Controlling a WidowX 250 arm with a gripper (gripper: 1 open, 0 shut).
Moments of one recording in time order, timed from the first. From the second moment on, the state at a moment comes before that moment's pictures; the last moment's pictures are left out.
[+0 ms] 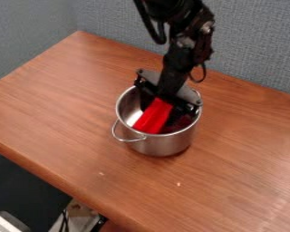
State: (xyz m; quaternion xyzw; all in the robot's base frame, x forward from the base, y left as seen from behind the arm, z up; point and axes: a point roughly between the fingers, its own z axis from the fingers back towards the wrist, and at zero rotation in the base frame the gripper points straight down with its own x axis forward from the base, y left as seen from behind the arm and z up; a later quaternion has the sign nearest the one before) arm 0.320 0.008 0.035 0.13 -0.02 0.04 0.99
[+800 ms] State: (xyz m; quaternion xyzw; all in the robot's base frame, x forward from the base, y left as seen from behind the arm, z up) arm 0.293 0.002 0.057 0.12 -0.01 0.00 0.99
